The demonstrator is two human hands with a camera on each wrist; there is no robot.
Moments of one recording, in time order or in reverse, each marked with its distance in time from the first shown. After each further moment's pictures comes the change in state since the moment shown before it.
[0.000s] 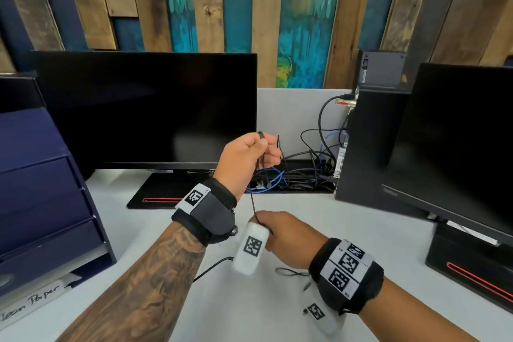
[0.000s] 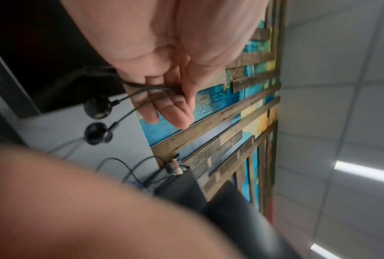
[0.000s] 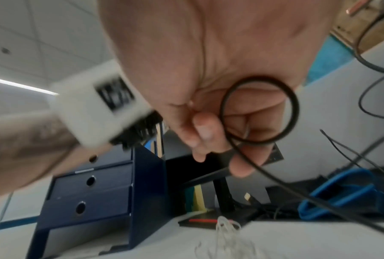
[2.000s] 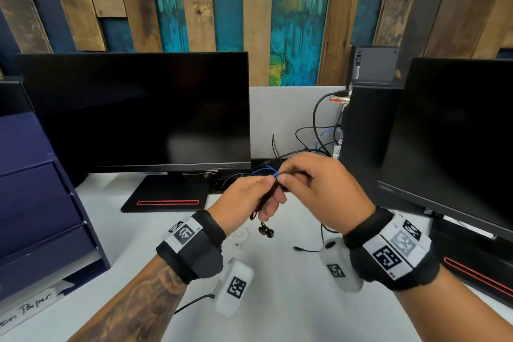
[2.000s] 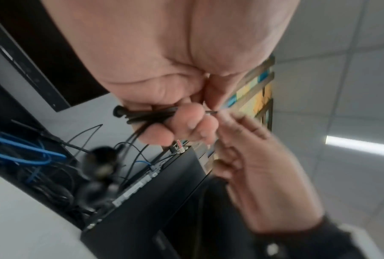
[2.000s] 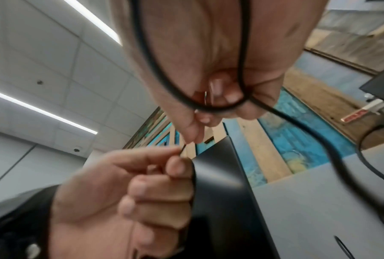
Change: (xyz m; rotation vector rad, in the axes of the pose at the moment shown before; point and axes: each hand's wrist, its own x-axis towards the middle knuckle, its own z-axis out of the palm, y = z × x) left_hand -0.040 -0.023 0.000 0.206 -0.330 -0.124; right_hand -0.021 -0.014 -0.085 -0.160 0.518 -0.209
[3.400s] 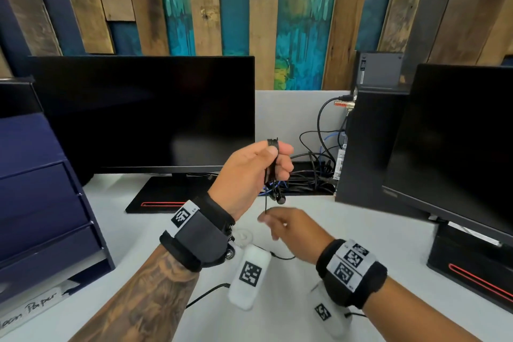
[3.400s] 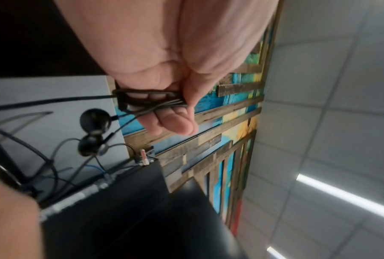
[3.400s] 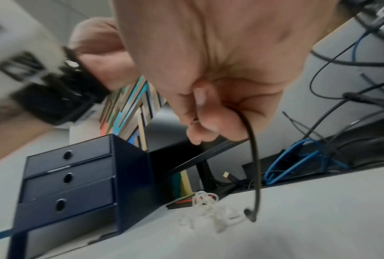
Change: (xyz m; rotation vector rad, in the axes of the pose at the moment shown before) left_hand 0.010 0.036 -0.003 -0.313 0.119 0.205; right_hand -0.024 0.035 0.091 0.275 -0.368 0.352
